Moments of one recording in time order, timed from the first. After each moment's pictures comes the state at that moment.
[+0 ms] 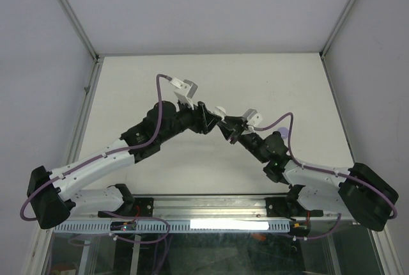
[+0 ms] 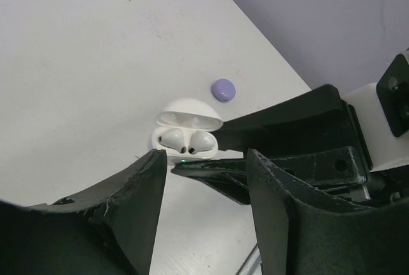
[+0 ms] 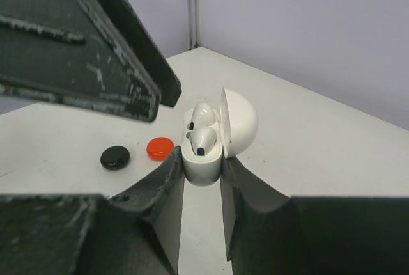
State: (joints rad) left arm -0.93 1.13 0.89 0.06 -0.04 -0.47; right arm 0.88 1.12 0.30 1.04 0.04 -0.01
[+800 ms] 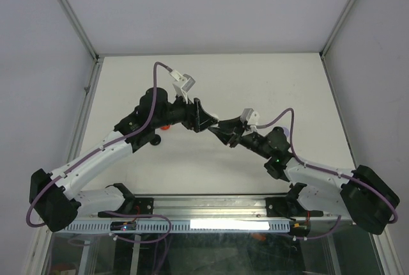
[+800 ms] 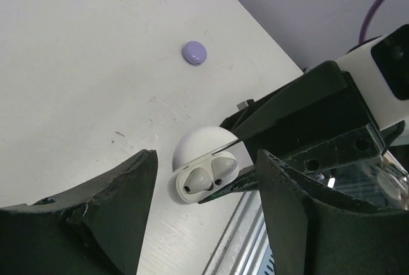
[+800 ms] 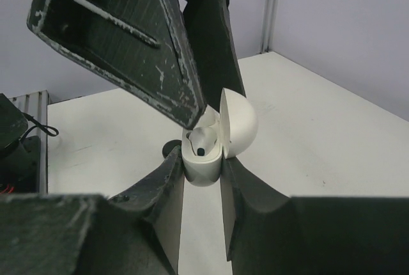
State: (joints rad) left arm -0.72 1.14 0.96 -0.06 0.35 -0.44; right arm 0.83 1.08 0.33 0.98 -0.27 0.07
